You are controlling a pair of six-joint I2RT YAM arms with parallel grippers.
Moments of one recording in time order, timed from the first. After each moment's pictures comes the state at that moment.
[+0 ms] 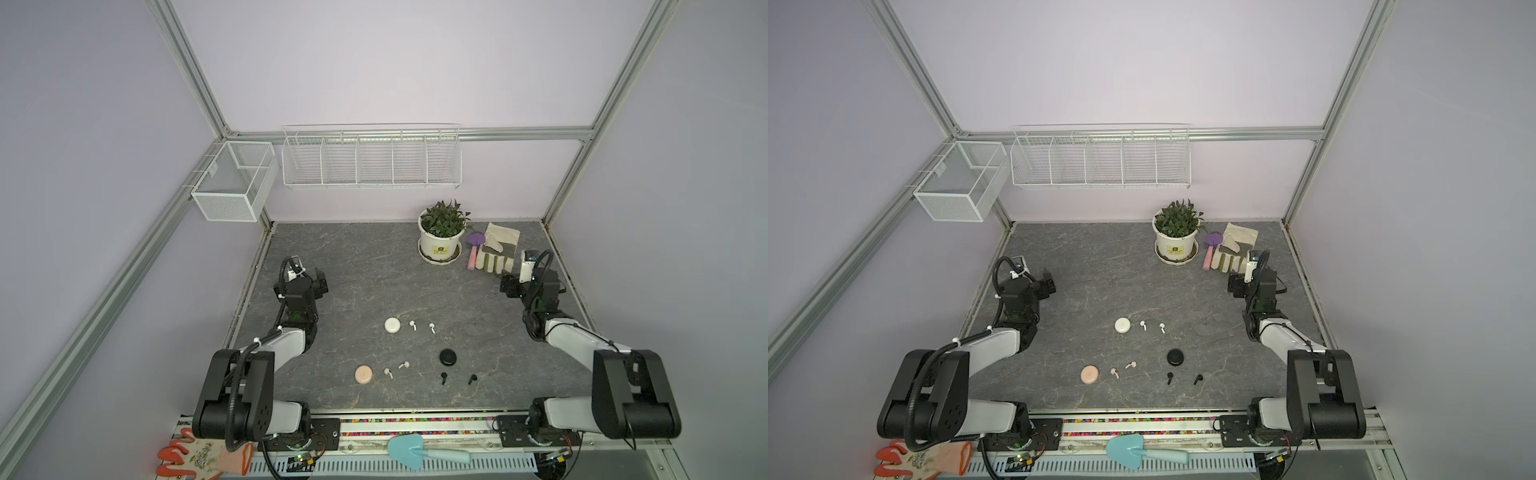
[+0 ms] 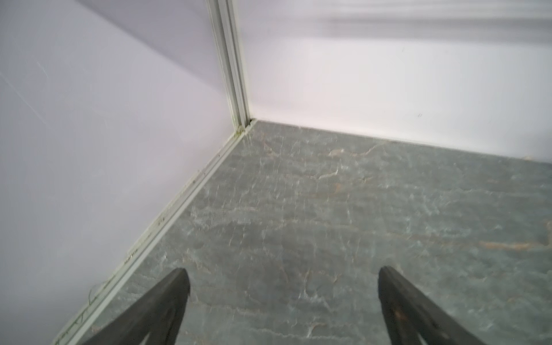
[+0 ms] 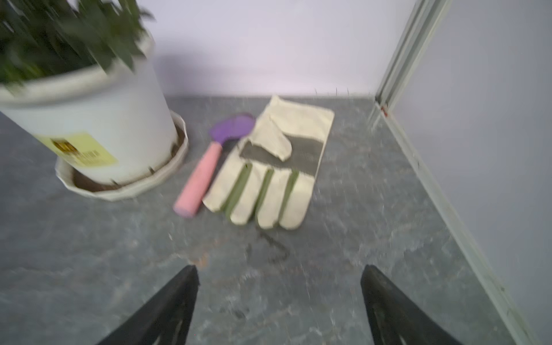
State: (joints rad) left arm -0.16 1.35 0.55 0.54 -0.41 -0.08; right arm 0.05 1.32 0.64 0.33 0.05 0.02
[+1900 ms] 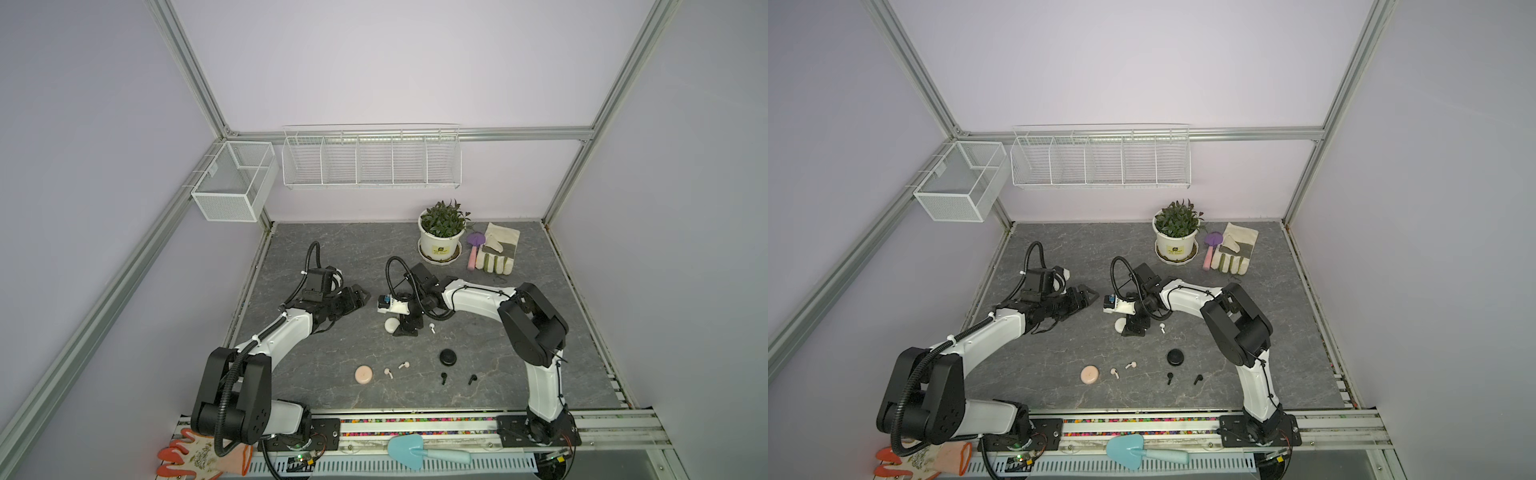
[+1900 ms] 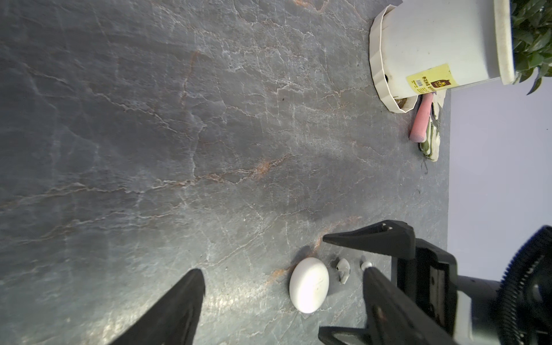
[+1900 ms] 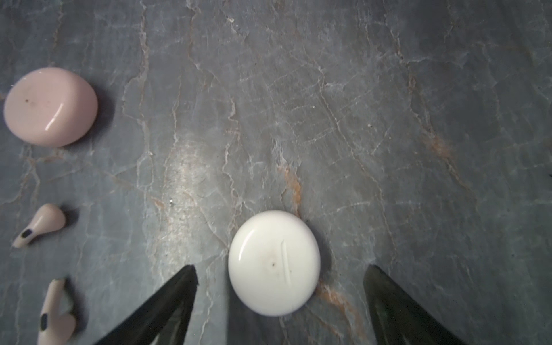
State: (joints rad) left arm -0.26 1.39 0.73 -0.17 0.41 -0.62; right arm 0.75 2.04 1.35 -0.42 -0.48 -0.76
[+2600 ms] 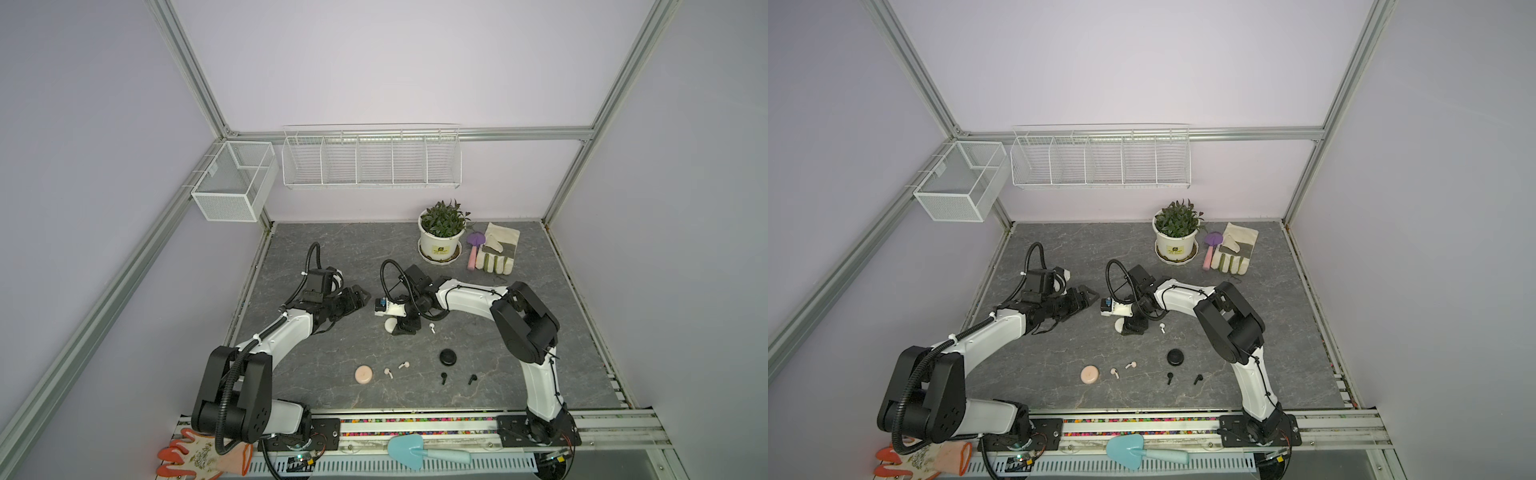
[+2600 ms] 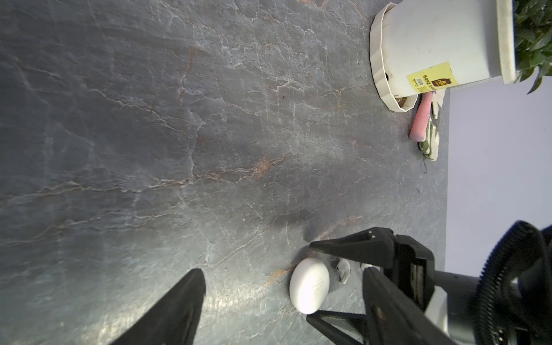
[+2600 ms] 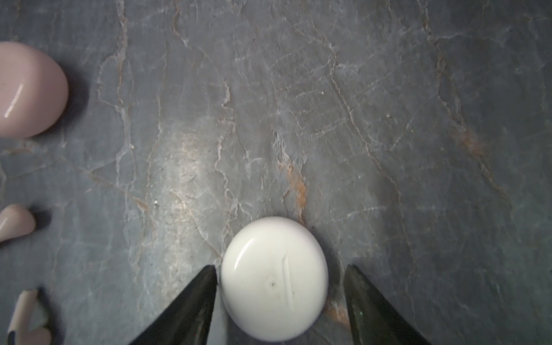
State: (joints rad) left arm -0.26 1.40 0.72 -0.15 0.41 -0.63; right arm 0.77 2.08 1.39 -0.47 -0.44 -0.77
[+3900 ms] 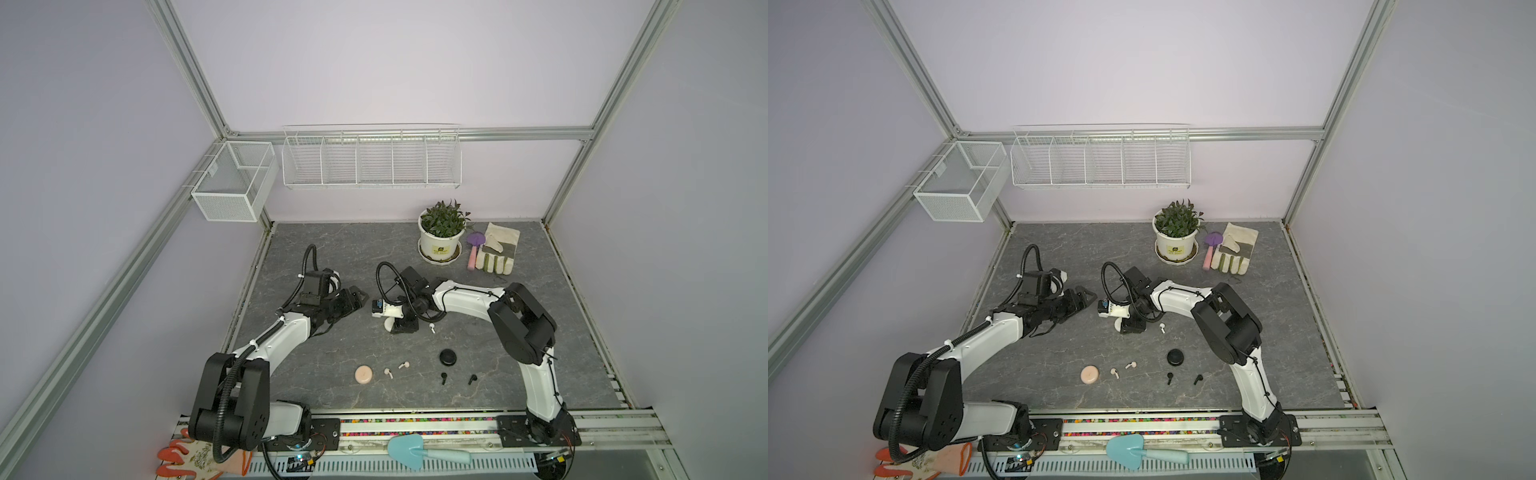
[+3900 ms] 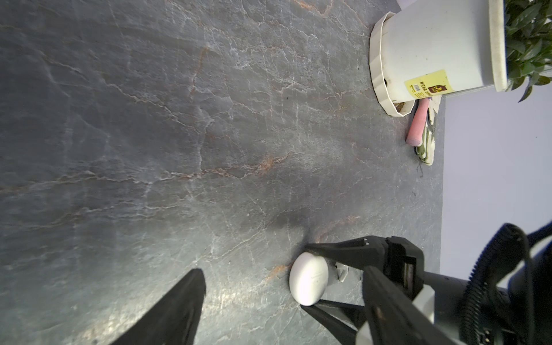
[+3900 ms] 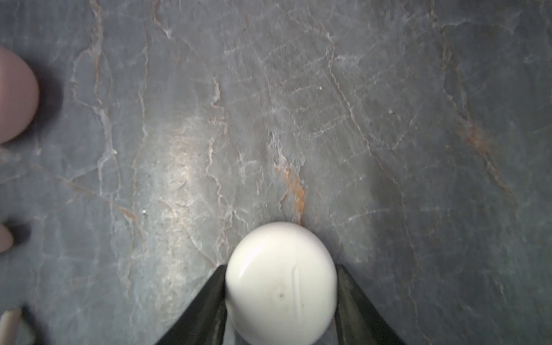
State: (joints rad) left arm -0.24 1.36 0.69 -0.15 0.42 -0.65; right arm 0.80 2.09 1.41 -0.49 -0.38 -0.73
